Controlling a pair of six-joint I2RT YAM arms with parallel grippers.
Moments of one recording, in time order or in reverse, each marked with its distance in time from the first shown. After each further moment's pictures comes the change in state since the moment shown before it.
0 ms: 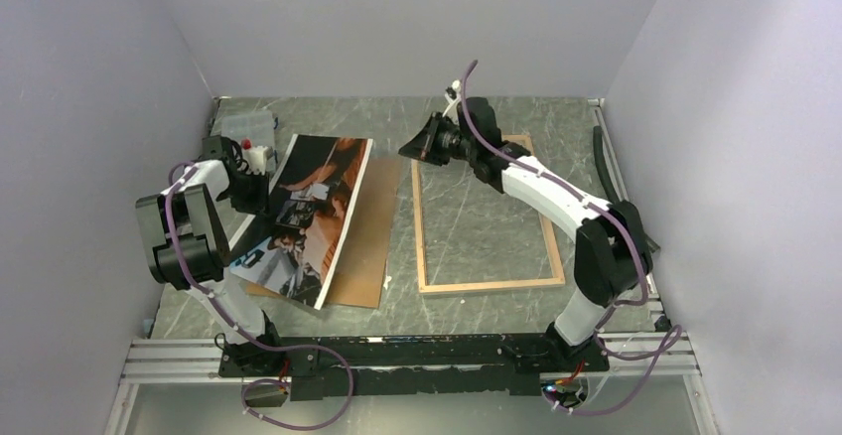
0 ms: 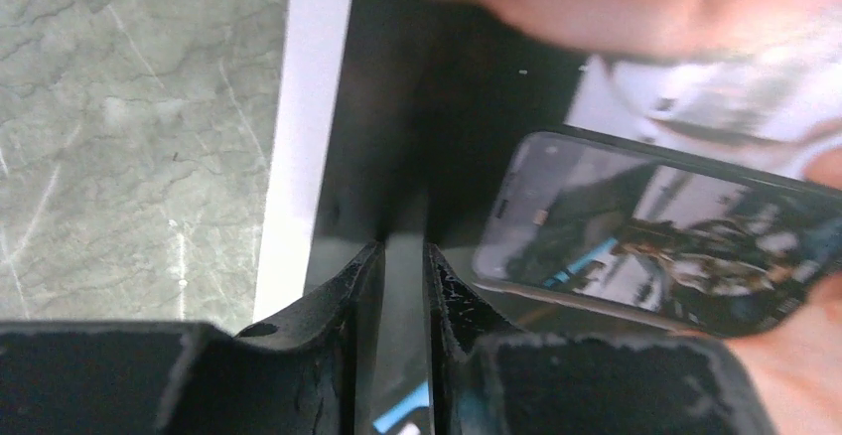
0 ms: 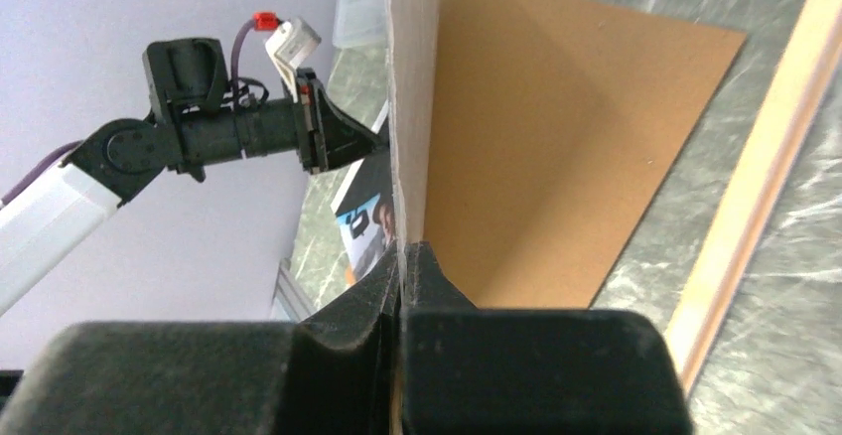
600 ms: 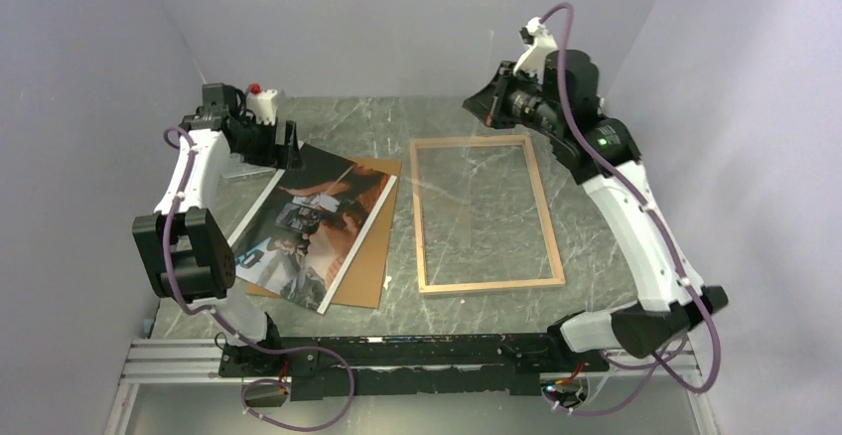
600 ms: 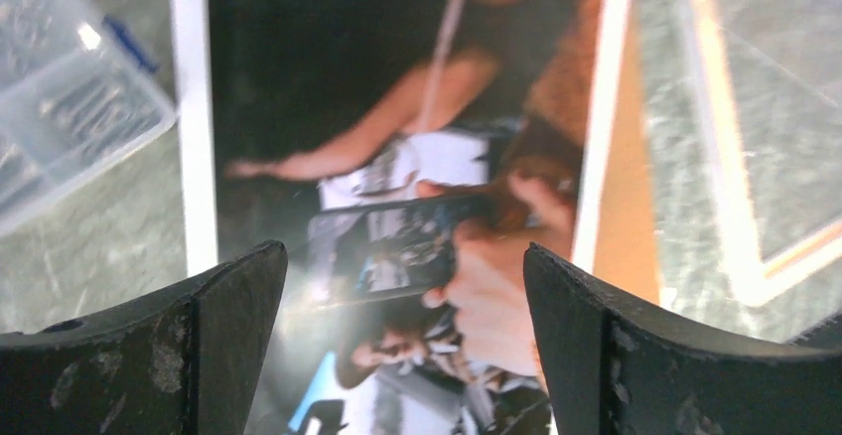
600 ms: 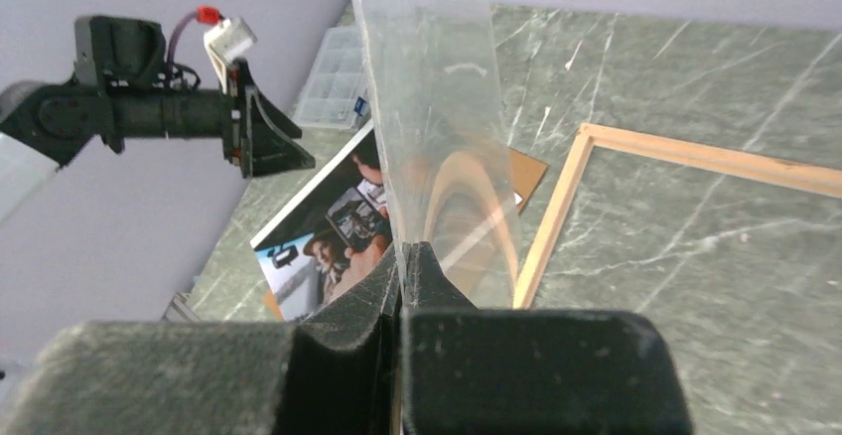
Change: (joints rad) left arm -0.125 -0.113 0.313 -0.240 0.194 -0.087; right arm -0.103 -0.301 0.436 -0.625 0.161 -0.381
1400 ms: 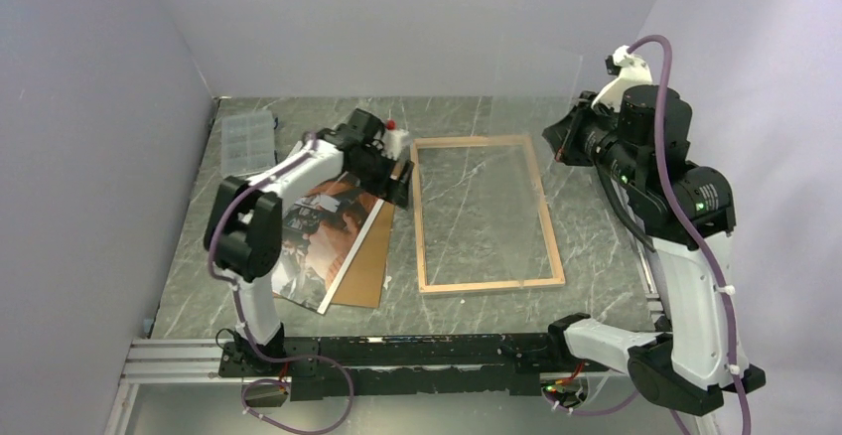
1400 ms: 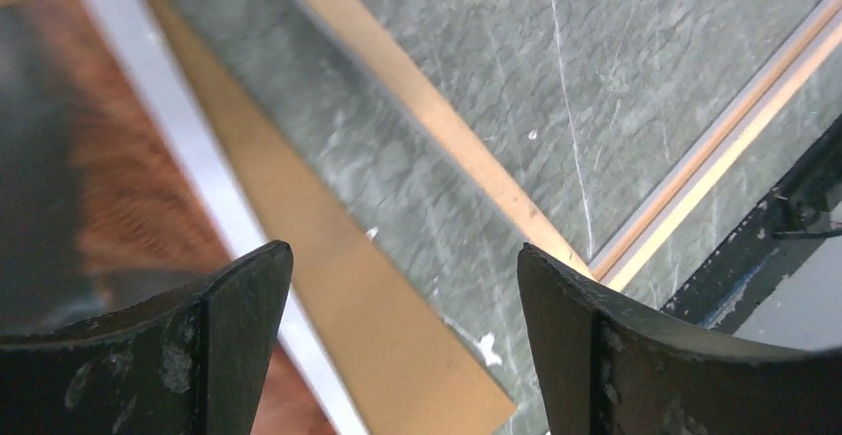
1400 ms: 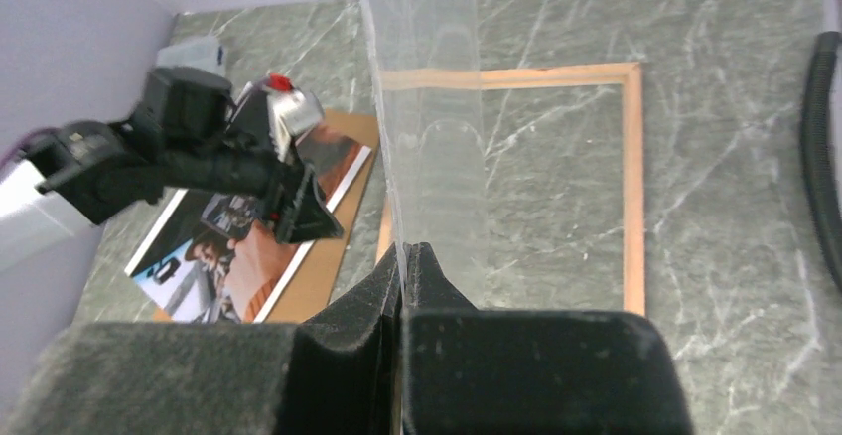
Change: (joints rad) left arm -0.593 0.167 0.014 0.132 0.003 -0.243; right arm -0.084 -0.250 0.145 -0.486 0.264 -0.097
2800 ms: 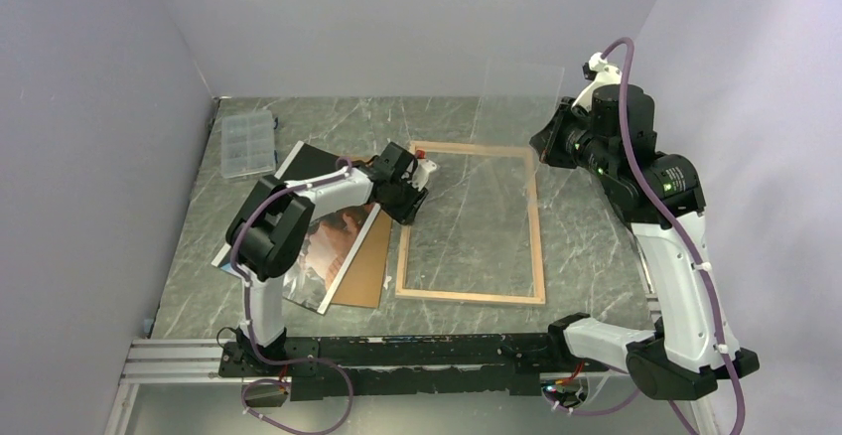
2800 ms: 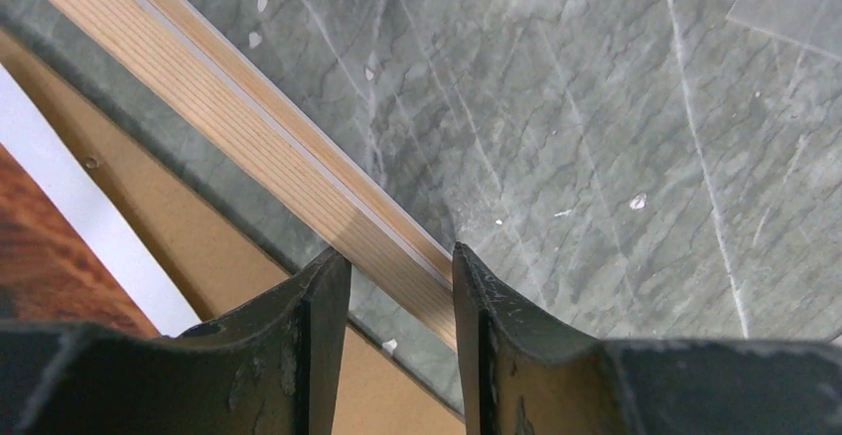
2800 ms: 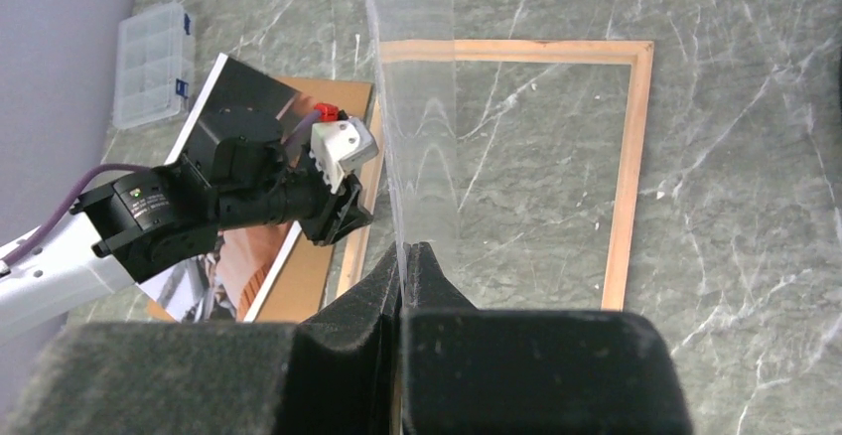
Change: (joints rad) left arm -0.211 0.120 -0.152 0.301 -0.288 0.062; right arm -0.003 0.016 -0.110 0.025 0.035 0.052
